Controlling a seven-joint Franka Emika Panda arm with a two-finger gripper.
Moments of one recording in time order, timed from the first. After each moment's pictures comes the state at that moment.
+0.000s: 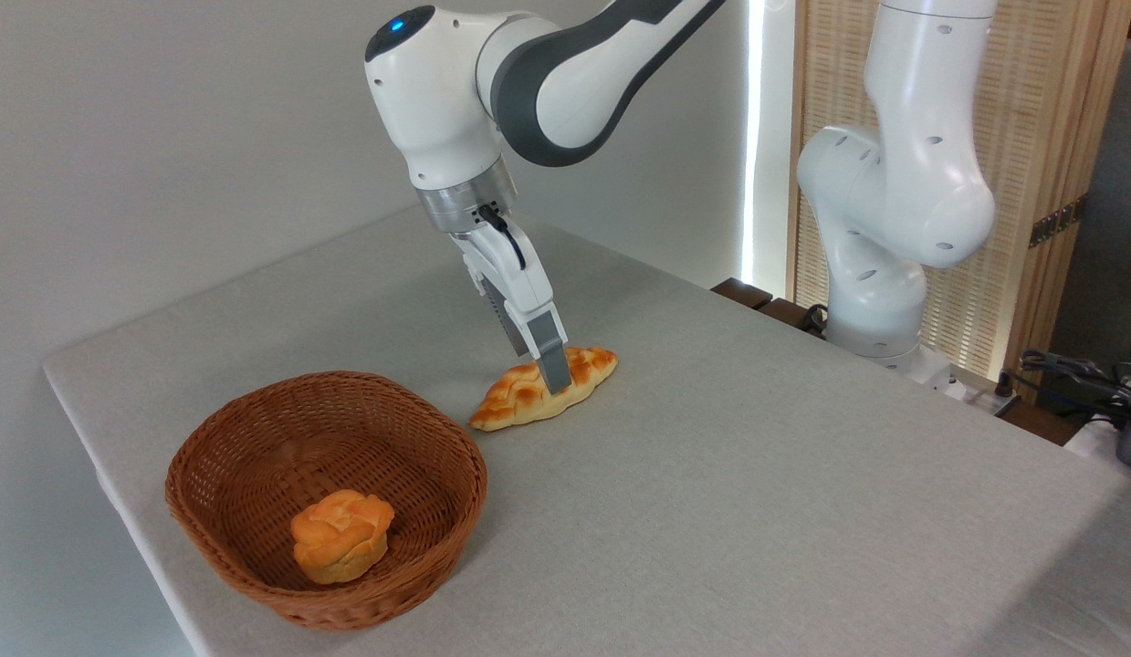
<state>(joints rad) -0.30 -0.18 -0.05 -2.25 -0.03 1.87 0.69</state>
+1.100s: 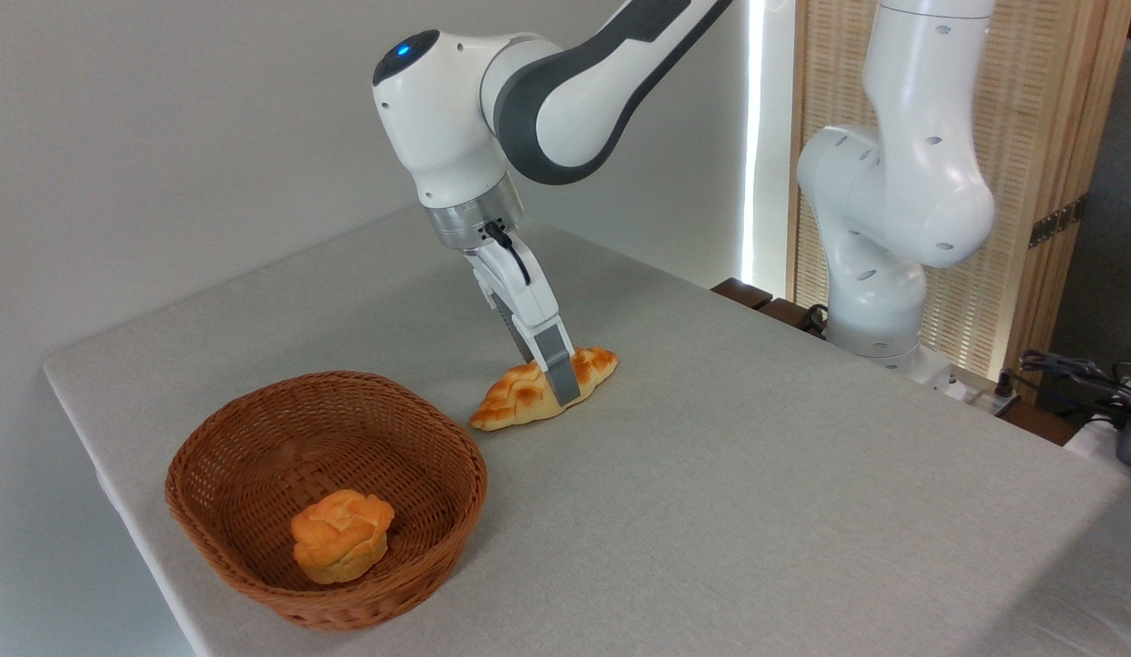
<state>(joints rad) -0.30 -0.17 -0.06 -2.29 -0.02 1.91 0.69</state>
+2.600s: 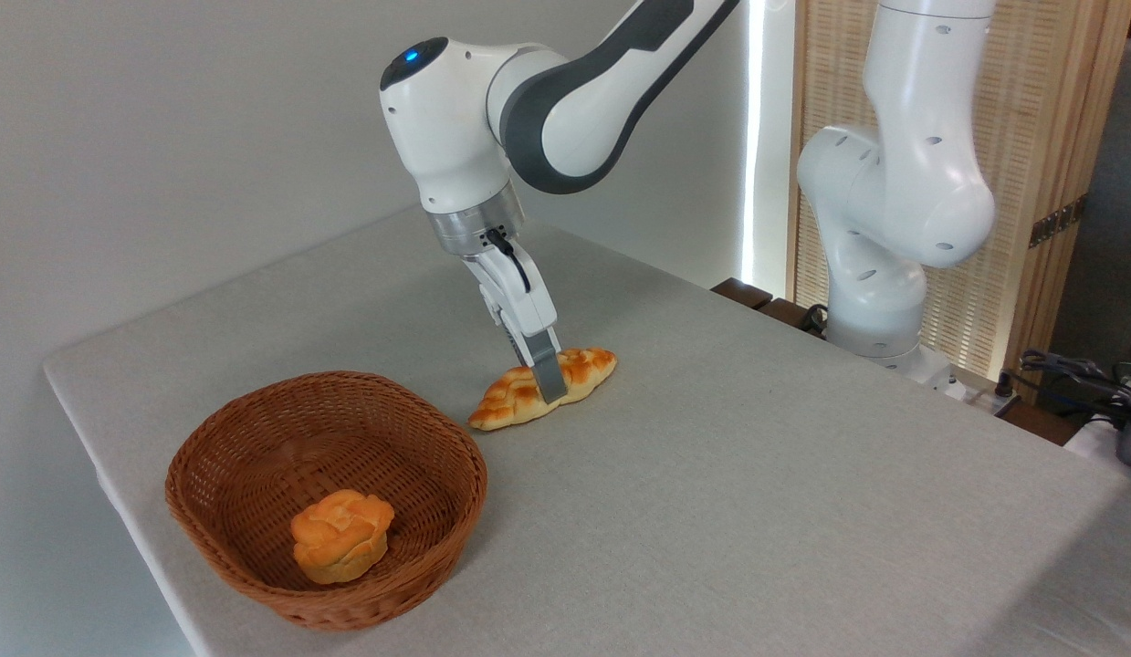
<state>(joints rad) -0.30 -0.17 -0.06 -2.31 -0.02 1.97 0.69</state>
